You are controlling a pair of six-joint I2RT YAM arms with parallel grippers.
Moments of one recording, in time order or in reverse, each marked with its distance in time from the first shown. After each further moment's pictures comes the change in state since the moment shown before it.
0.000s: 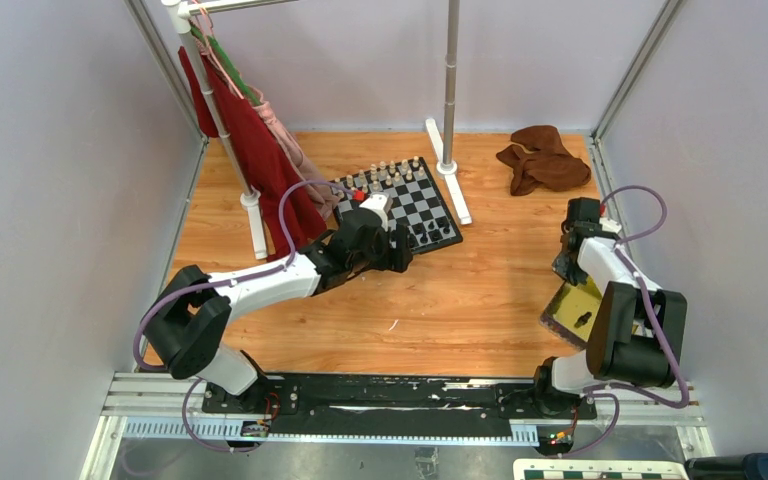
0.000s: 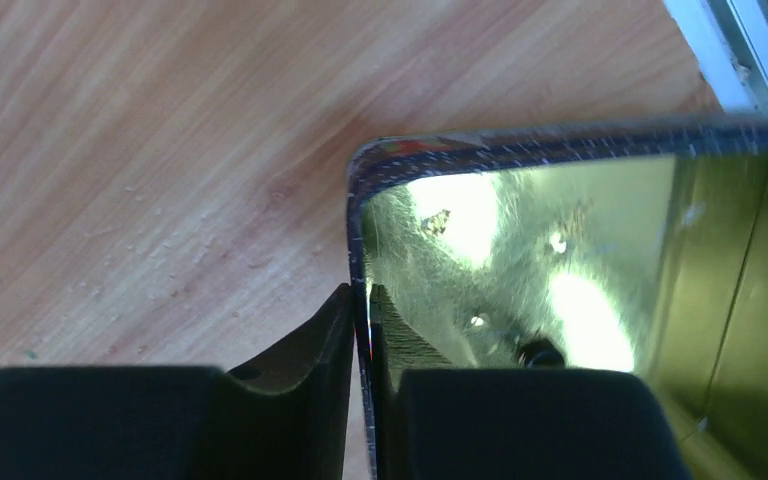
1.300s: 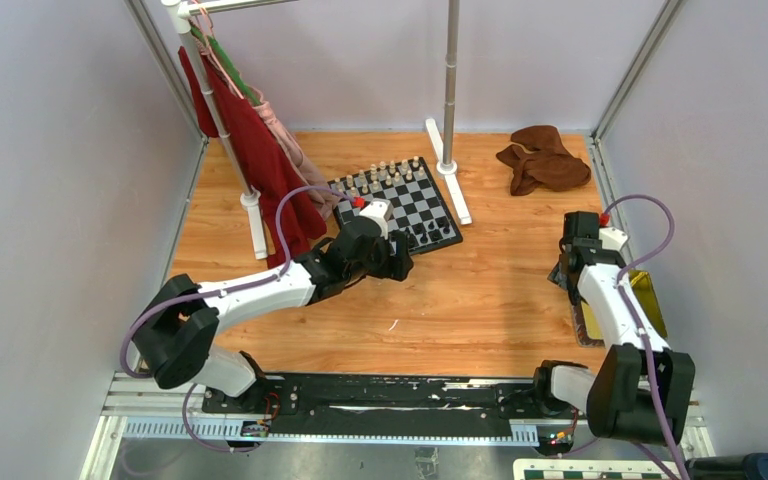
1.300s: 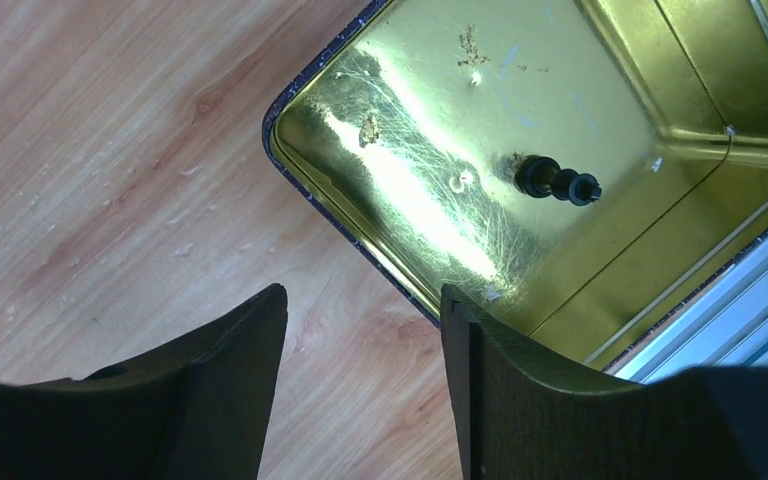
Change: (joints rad) left arm -0.048 -0.069 -0.045 -0.008 -0.024 0.000; right arm 0.068 -0.277 -0.076 -0.160 0.120 0.025
